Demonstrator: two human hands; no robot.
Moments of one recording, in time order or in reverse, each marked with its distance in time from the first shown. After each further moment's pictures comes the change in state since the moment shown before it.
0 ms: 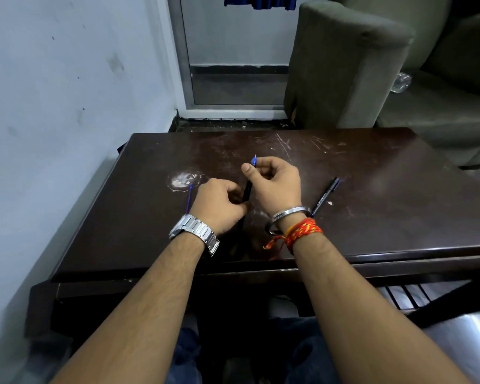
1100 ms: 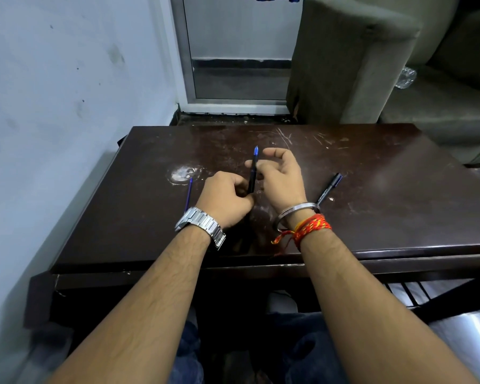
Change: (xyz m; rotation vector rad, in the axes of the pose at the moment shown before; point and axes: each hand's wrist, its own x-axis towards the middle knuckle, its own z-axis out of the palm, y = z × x) left_hand -0.002 0.012 0.006 0.011 0.019 0.016; right_hand 0.001 0.000 -0.008 0.217 -0.100 0.187
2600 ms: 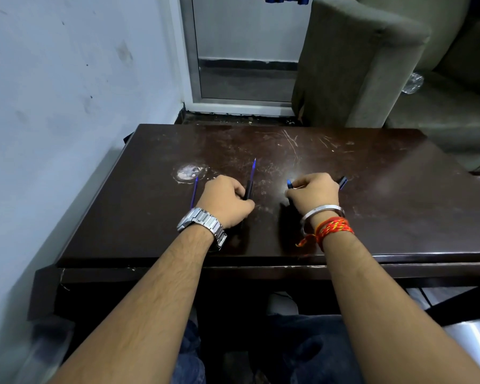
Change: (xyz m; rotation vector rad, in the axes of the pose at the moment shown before) left_hand 0.002 -0.009 -0.001 0.044 -0.041 -0.172; right_hand 0.012 0.010 -0.047 -0.742 0.137 0.105
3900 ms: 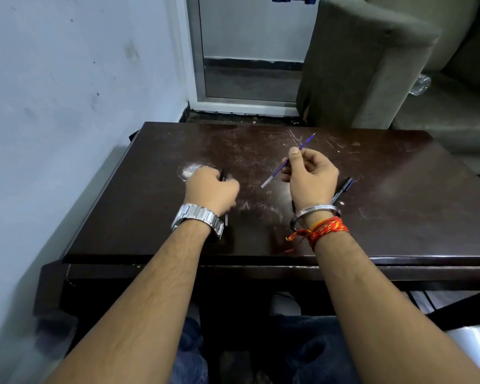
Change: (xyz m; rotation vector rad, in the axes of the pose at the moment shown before) left_hand 0.002 -0.006 -0.021 -0.194 0.220 -0.194; right_hand -0.019 -0.035 0.015 0.748 0.176 -0.125
